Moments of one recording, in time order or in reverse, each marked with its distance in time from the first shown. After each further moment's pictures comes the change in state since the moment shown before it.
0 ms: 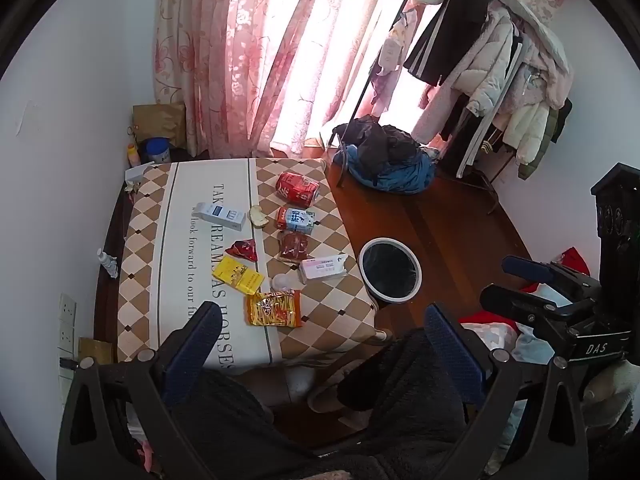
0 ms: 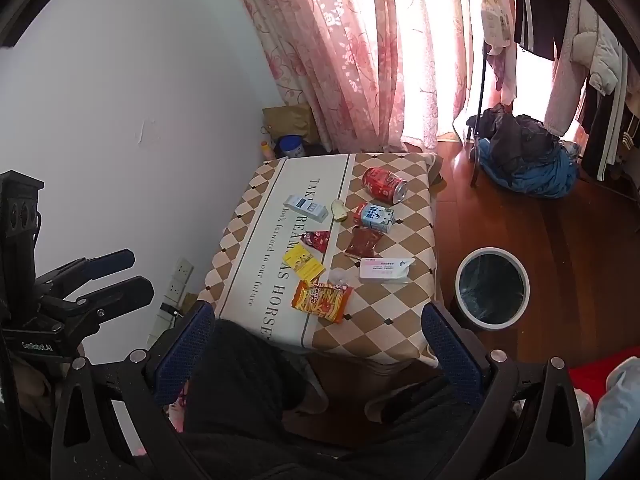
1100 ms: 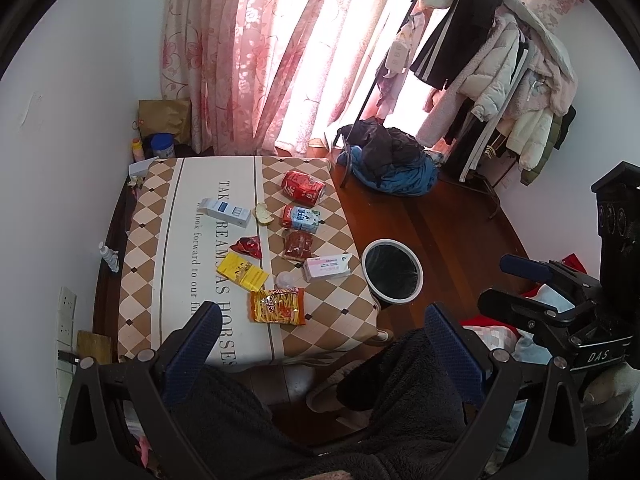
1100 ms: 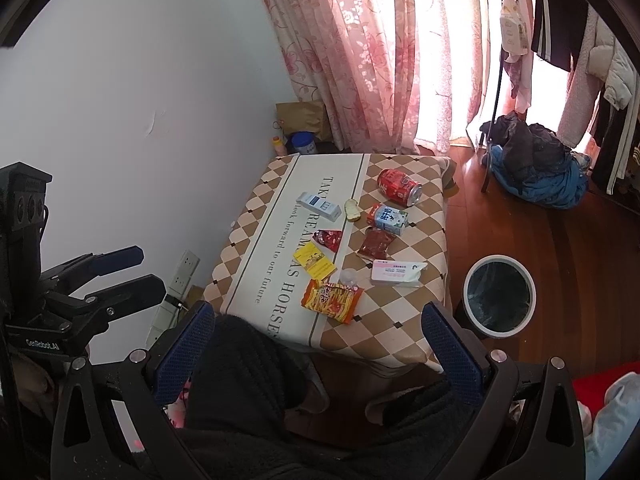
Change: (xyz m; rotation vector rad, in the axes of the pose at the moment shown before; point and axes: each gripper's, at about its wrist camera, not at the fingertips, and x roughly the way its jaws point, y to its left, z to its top) left arm -0.001 0.009 -0.001 -0.019 -0.005 0.014; right arm 0.005 0.011 -0.001 -0.048 0.009 0.017
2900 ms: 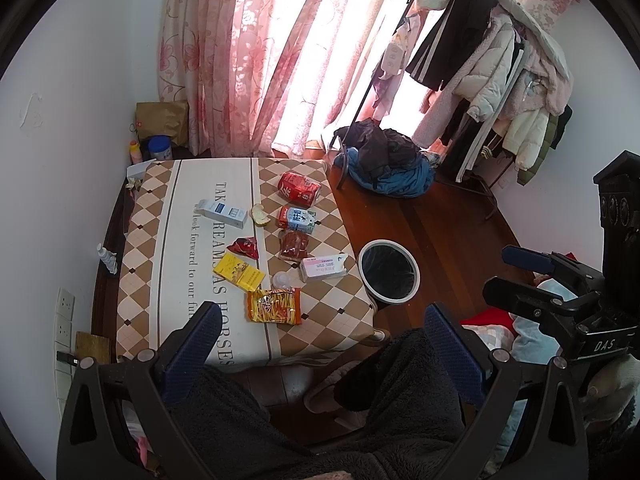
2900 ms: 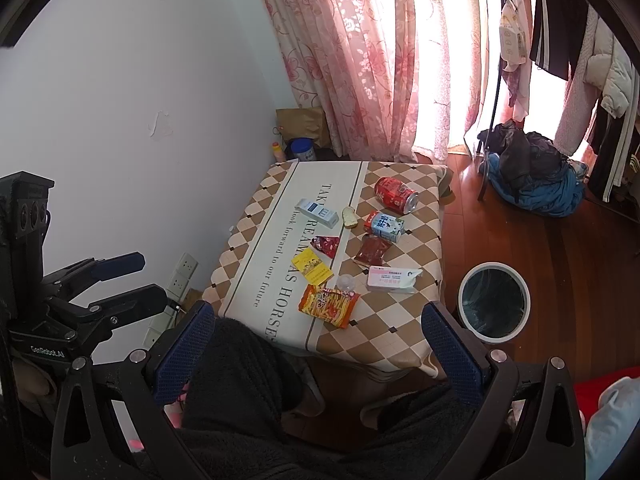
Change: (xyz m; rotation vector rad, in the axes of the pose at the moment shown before) left arm -0.004 -0.005 0.000 0.003 -0.006 -0.011; right arm -0.010 0.003 0.000 -0.017 -0.024 -0.014
